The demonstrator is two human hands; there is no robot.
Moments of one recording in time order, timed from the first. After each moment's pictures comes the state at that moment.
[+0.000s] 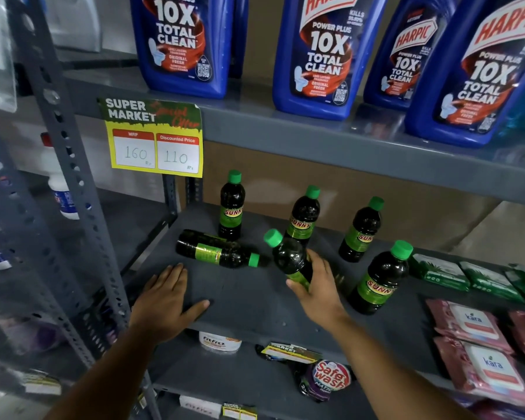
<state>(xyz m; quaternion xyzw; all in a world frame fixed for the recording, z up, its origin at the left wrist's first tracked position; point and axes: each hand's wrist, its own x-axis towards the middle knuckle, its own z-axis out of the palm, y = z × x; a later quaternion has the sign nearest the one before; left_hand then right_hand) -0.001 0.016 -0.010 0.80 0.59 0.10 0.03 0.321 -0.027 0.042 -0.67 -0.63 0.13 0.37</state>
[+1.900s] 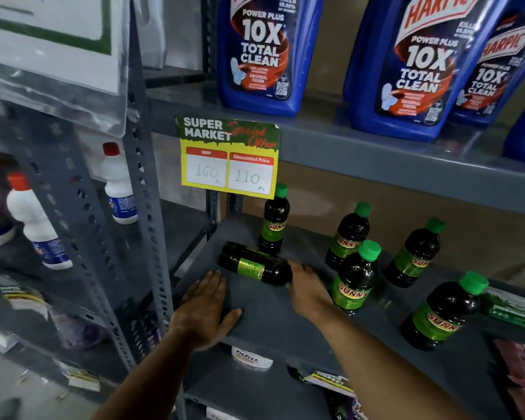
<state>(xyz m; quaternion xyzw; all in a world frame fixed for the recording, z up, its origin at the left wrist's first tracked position) -0.011 0.024 0.001 0.81 0.58 0.08 0.07 0.225 0.039 0.053 -0.69 -0.69 0.15 0.15</state>
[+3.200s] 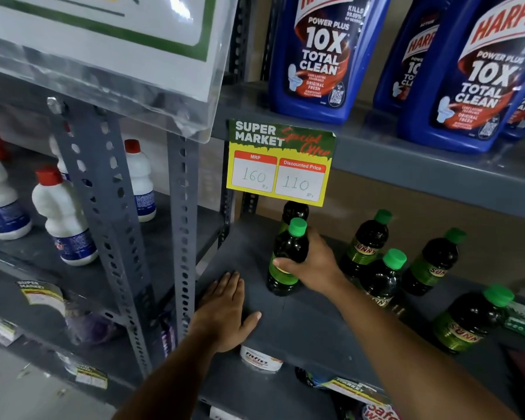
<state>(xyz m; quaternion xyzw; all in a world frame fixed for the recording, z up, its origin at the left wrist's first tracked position) -0.012 0.029 -0.008 0.81 0.57 0.09 0.04 0.189 0.055 0.113 -0.63 -0.66 0.25 0.34</state>
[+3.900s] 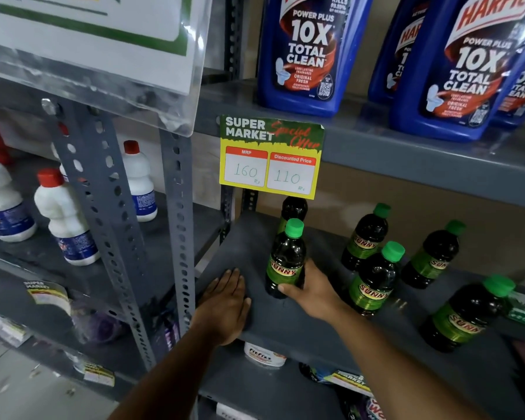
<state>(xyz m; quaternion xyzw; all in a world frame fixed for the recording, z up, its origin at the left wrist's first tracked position) -0.016 0.031 -0.013 0.81 0.57 0.14 0.05 0.201 0.036 0.054 -0.60 -0.67 0.31 0.31</state>
